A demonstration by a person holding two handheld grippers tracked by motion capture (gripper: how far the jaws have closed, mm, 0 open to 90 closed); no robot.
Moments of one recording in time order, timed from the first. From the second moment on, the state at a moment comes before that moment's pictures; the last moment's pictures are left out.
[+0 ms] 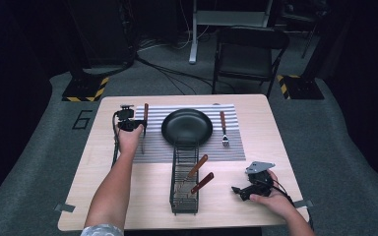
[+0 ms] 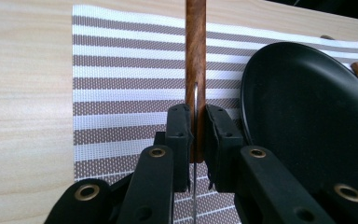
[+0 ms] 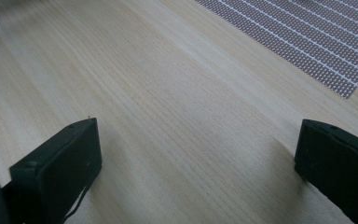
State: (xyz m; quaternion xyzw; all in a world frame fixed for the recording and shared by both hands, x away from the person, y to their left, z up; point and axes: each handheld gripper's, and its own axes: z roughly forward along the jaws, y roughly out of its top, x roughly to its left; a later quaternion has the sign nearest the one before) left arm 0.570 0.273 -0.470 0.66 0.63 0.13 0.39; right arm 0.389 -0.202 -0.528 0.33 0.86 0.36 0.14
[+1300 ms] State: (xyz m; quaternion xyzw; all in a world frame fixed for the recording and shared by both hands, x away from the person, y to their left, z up) left arm 0.586 0.261 -0.507 0.63 0.68 0.13 0.36; right arm 0.388 -0.202 -0.528 0.33 0.86 0.36 0.14
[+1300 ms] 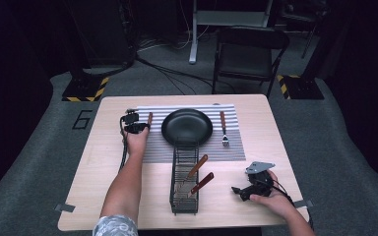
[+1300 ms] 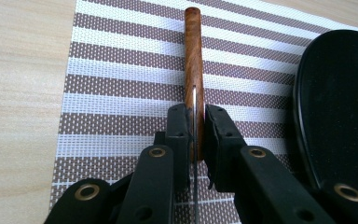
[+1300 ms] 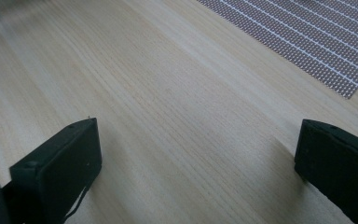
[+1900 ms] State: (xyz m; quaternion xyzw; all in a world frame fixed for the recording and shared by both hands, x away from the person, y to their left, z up) left arm 0.587 0.263 -0.510 0.62 0.68 0.14 0.36; right arm 0.388 -0.202 -0.528 0.33 0.86 0.36 0.13
